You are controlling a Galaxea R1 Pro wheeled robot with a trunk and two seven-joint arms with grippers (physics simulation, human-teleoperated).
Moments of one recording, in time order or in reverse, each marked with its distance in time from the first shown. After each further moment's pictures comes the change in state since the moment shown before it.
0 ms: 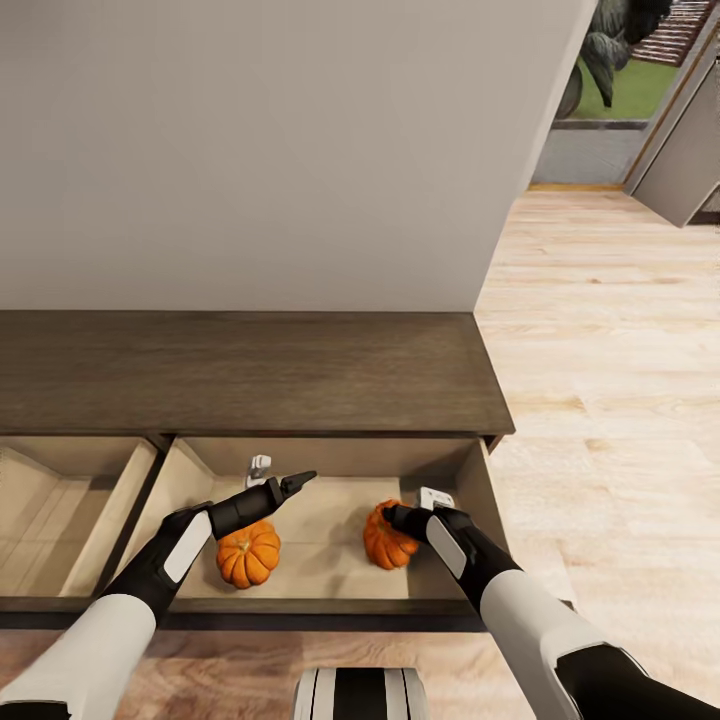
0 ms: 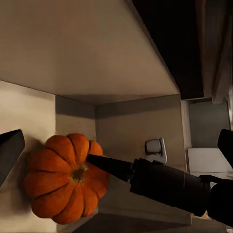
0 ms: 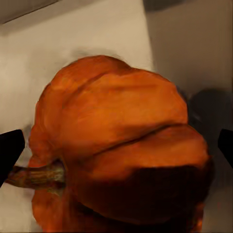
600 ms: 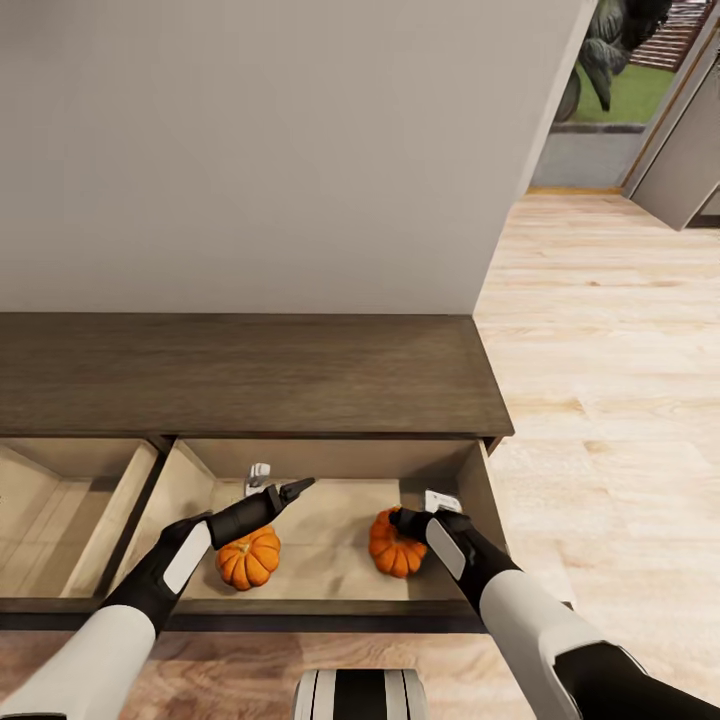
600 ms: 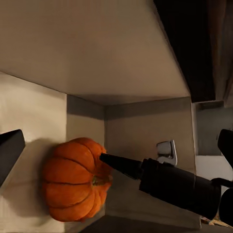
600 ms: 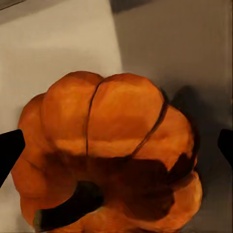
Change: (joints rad) left arm 0.028 -0.010 0.026 0.008 -0.006 -0.031 0.029; right arm -0.005 0.003 -0.004 0.027 0.005 -0.018 -0.082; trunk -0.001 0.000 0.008
